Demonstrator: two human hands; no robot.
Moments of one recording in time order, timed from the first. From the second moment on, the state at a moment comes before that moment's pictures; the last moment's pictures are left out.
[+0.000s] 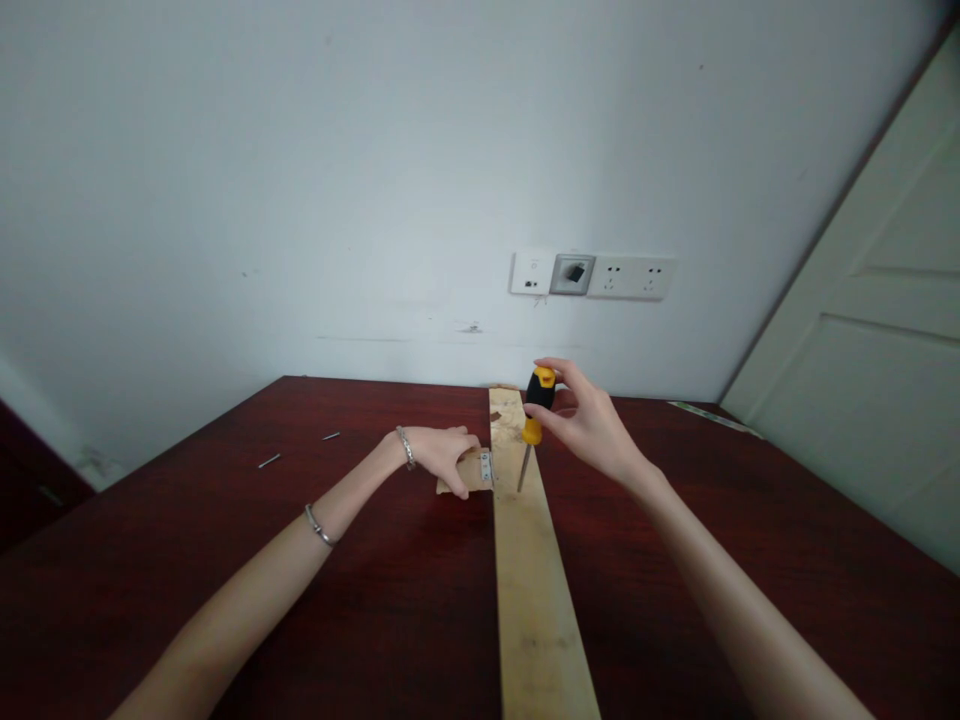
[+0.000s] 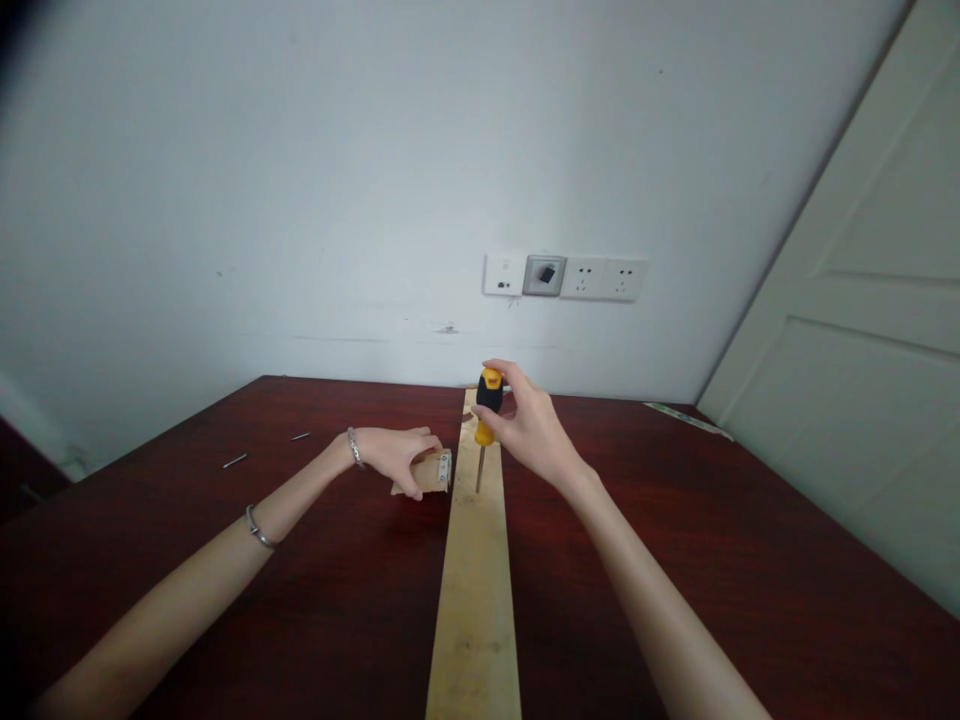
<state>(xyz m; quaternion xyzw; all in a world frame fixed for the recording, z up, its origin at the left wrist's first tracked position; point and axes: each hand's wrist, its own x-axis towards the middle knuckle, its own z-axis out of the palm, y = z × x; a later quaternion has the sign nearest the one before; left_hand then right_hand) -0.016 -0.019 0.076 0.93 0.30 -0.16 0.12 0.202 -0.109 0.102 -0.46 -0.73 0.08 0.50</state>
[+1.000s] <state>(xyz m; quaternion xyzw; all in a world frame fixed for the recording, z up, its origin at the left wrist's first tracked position) -0.001 -0.053 0.088 0.95 0.26 -0.14 0.10 0.191 -0.116 0.105 -0.38 -0.64 0.06 0.66</state>
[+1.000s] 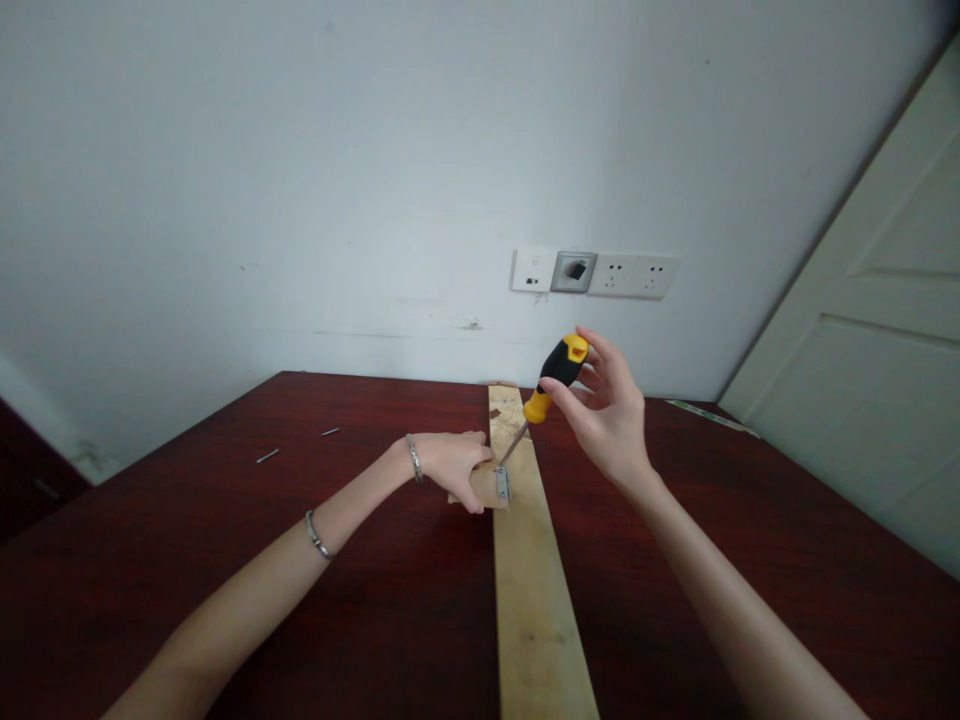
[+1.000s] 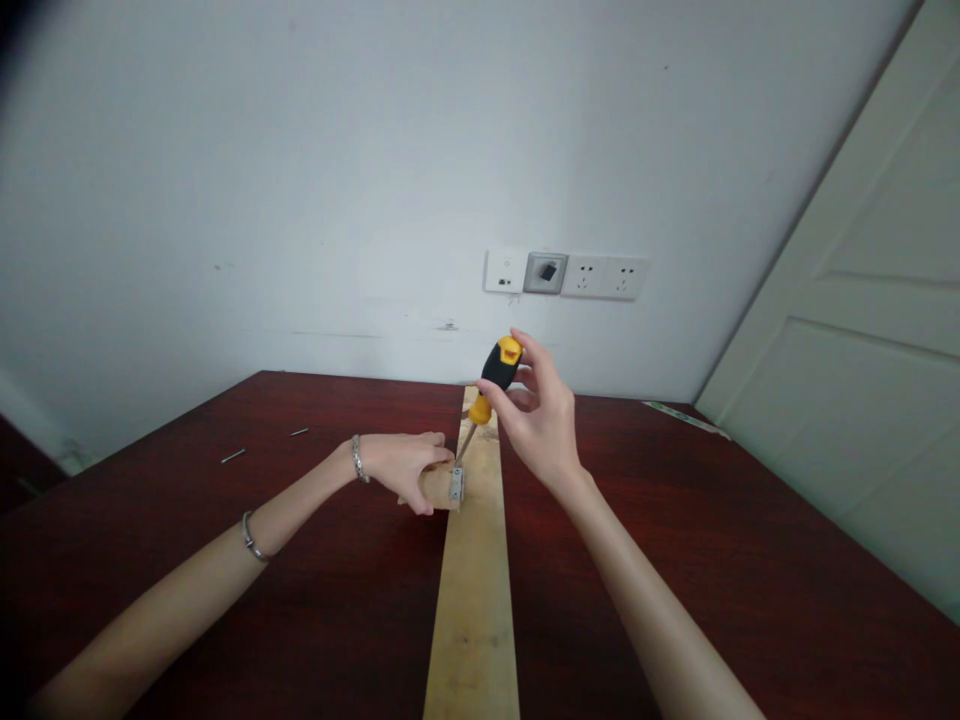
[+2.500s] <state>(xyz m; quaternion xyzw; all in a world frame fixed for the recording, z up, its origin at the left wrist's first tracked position) 0.001 -0.055 0.086 0.94 0.28 -0.14 0.09 0.186 -0.117 0.102 -0.38 -0.68 0.08 0.62</state>
